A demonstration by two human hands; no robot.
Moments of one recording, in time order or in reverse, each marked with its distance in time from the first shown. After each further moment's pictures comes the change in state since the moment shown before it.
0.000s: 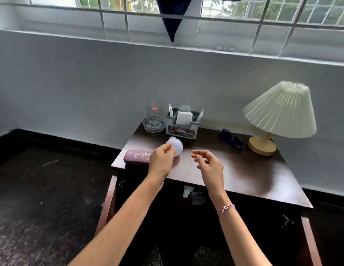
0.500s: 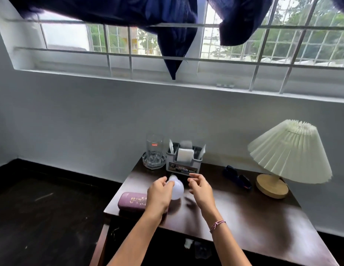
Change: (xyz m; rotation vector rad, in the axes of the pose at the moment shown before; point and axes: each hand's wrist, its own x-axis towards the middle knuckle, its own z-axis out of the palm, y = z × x) left_hand 0.054 0.003 0.005 0.224 0.098 -0.033; right_hand 0.088 0.015 0.041 0.022 -0.107 0.183
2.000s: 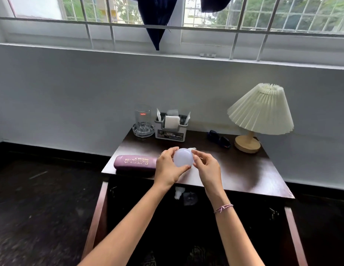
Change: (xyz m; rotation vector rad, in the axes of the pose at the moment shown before) left_hand -0.063 -0.020 0.028 0.098 -0.096 0.420; right_hand -0.098 -0.002 -0.054 0.018 0.170 -0.090
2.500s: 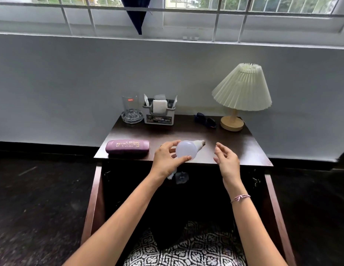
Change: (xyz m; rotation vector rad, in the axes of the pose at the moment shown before) left_hand -0.039 0.000 0.011 -0.278 -0.200 -0.050; right_hand -0.030 0.033 -0.080 0.068 0.197 0.115
